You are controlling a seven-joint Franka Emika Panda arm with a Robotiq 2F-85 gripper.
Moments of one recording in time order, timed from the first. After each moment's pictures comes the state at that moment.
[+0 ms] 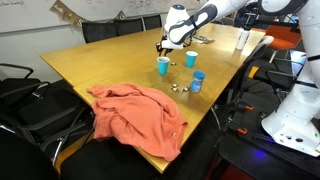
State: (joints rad) arm 0.14 0.62 -0.24 -1.63 -0.05 2.64 0.71
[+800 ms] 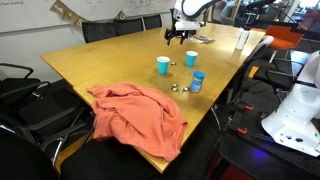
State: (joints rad) arm 0.11 0.26 -0.17 -1.82 -0.12 2.30 0.59
